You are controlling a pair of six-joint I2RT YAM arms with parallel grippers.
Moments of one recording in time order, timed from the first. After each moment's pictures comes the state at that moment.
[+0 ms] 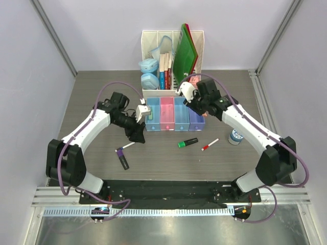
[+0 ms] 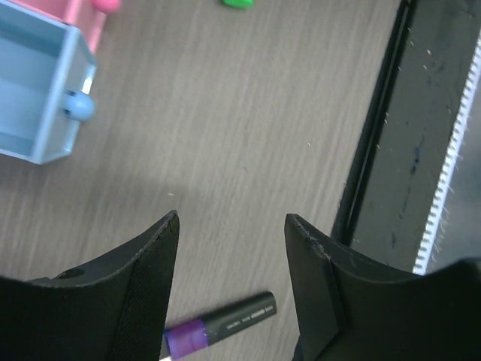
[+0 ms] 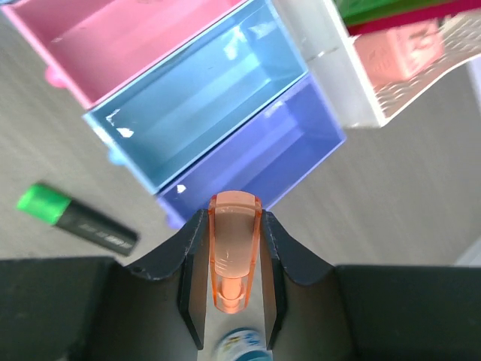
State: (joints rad) left arm -0.32 1.49 1.13 -0.87 0.79 0.66; right arm 0.48 1.46 1.26 -0.56 -0.04 -0.54
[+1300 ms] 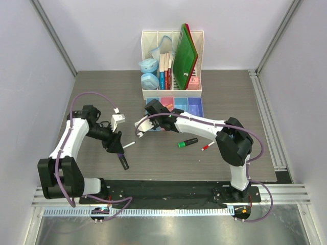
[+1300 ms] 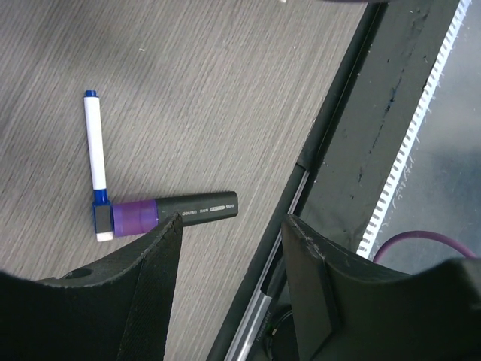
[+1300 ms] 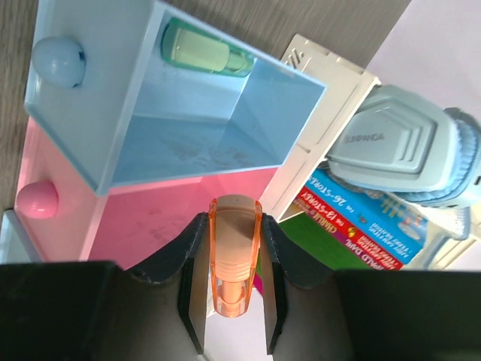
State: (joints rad) left arm 0.06 1.33 0.99 -1.26 0.84 1.00; right arm 0.91 1.93 1.46 -0.34 0.31 -1.40
